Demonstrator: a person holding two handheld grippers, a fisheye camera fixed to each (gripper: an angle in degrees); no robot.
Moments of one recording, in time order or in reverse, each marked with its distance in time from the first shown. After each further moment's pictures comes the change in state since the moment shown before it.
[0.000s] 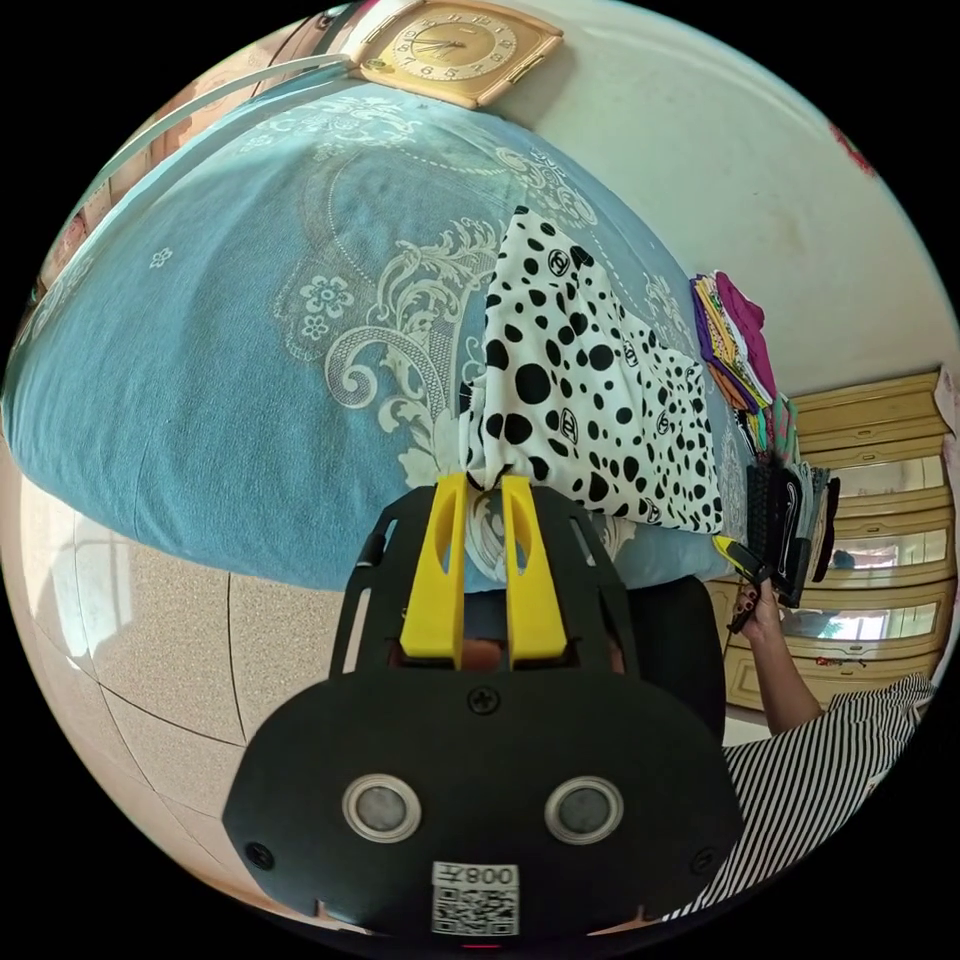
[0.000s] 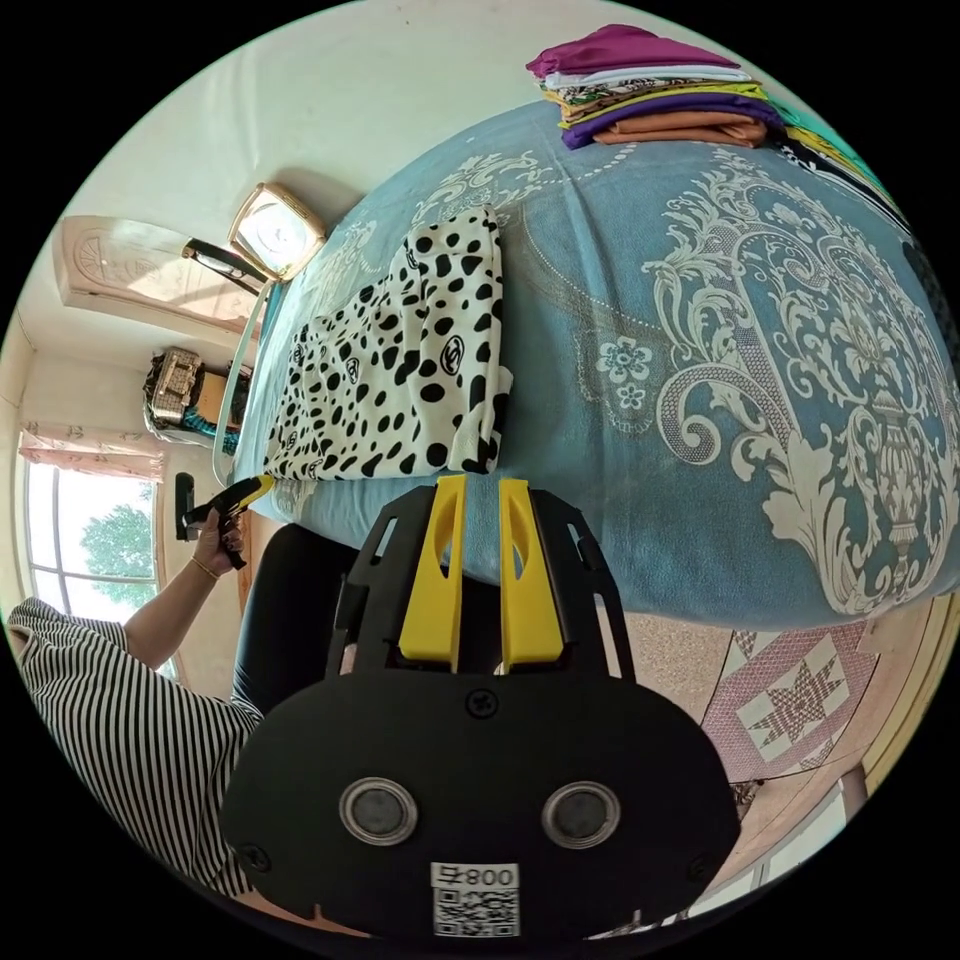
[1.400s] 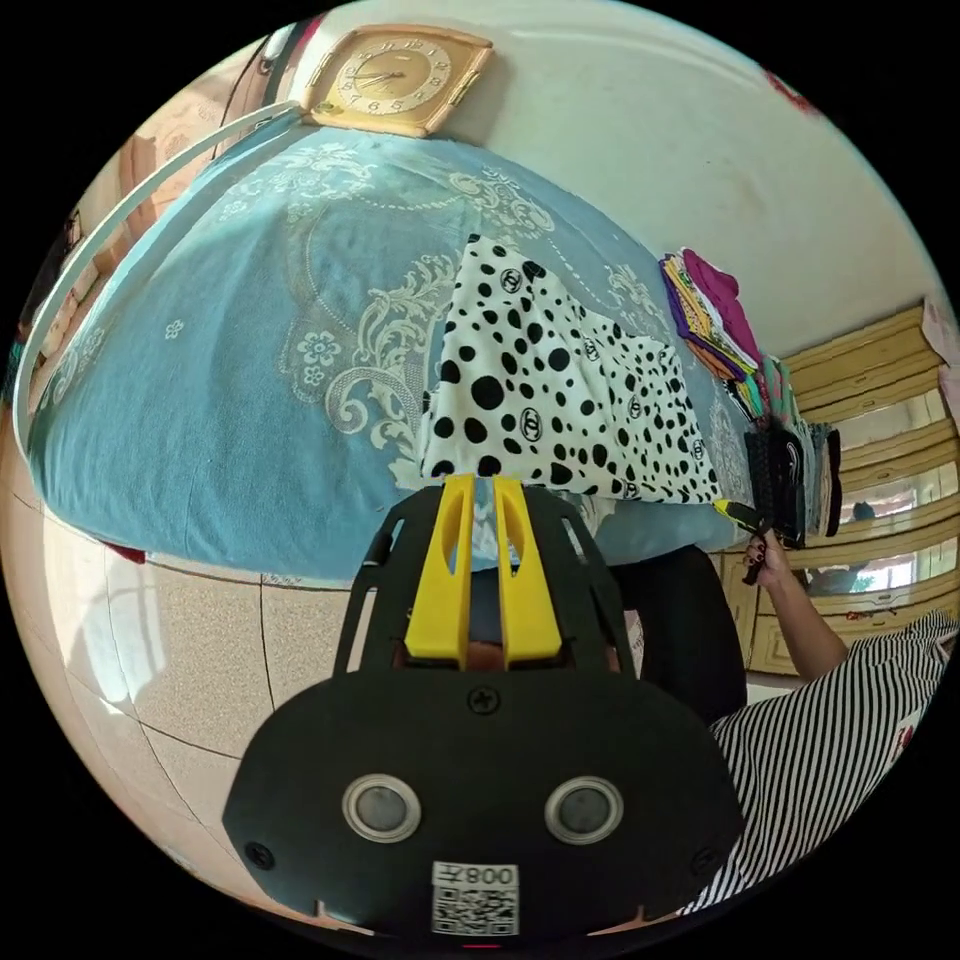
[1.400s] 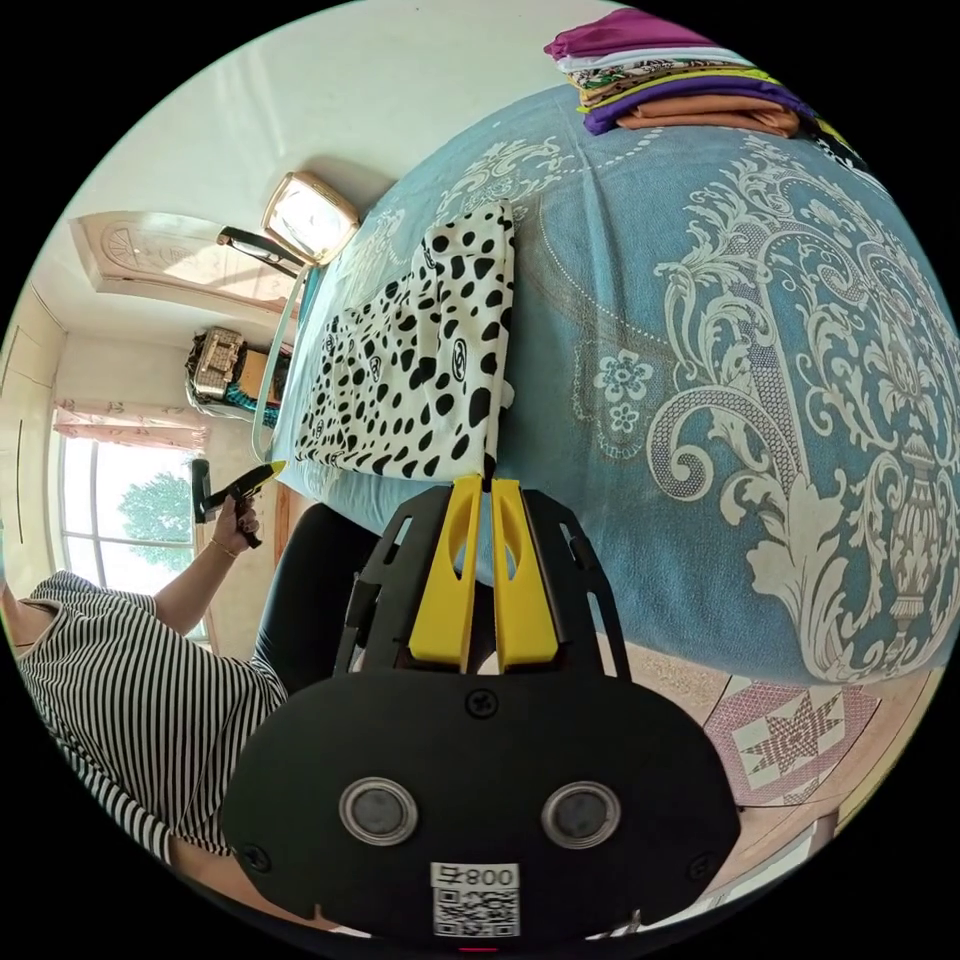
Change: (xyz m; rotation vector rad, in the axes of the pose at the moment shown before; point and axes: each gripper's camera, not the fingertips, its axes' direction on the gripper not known) left arm -0.069 0.074 0.187 0.045 -0.025 0.211; right arm -0.055 0.029 -0.031 -0.062 -0.153 -0.058
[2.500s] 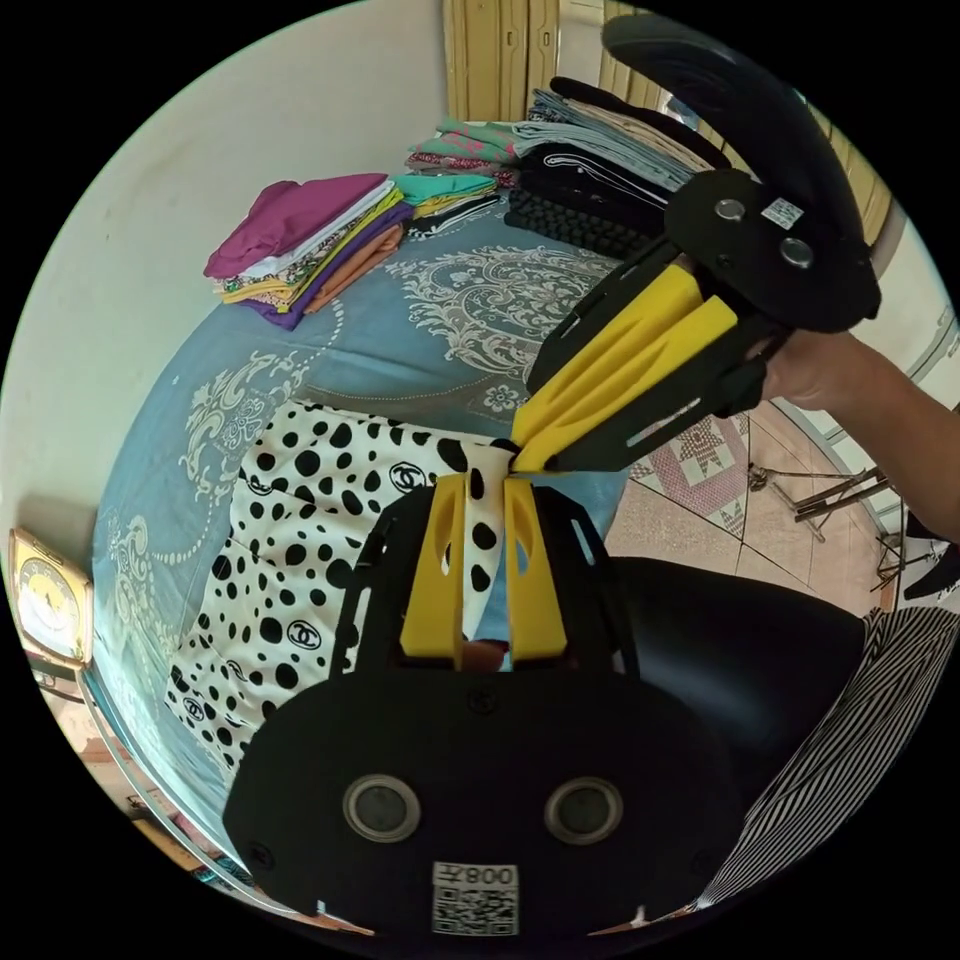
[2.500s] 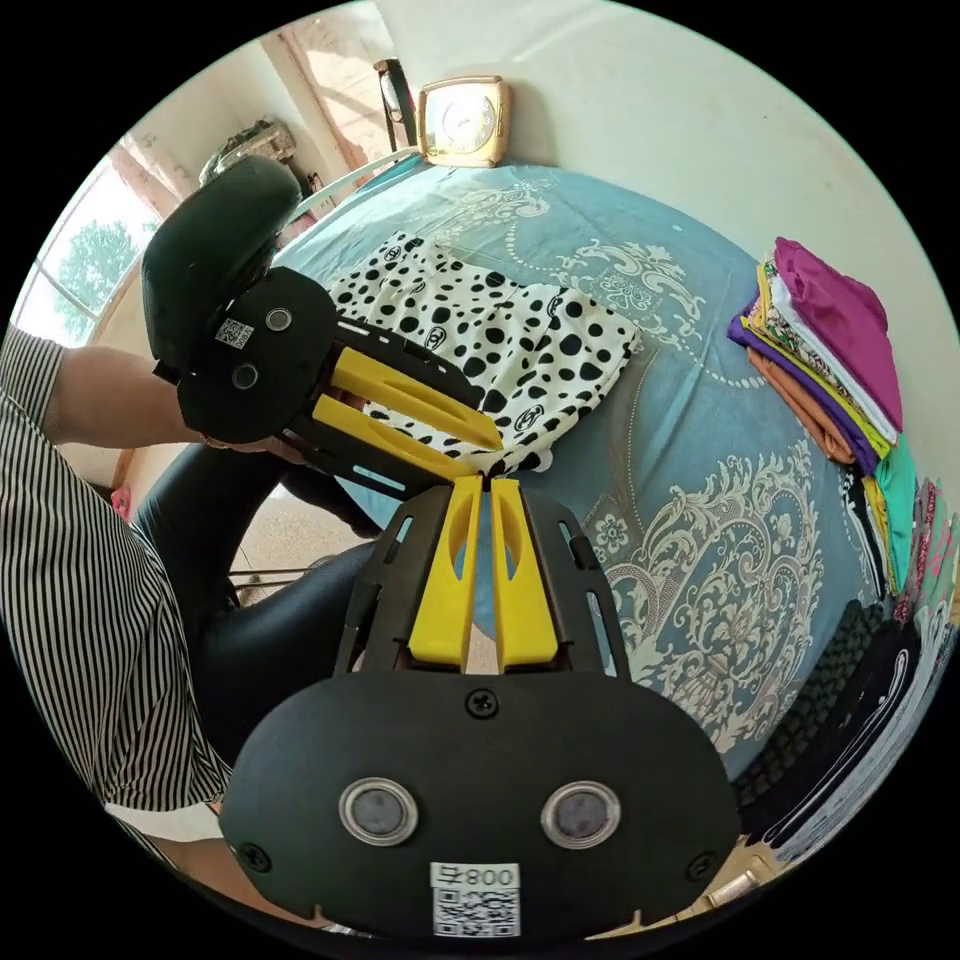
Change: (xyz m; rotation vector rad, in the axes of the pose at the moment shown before) left arm 0.279 0.071 0.413 -0.119 -0.117 1.040; right arm -0.183 0.002 0.016 -0.103 0.459 -0.591
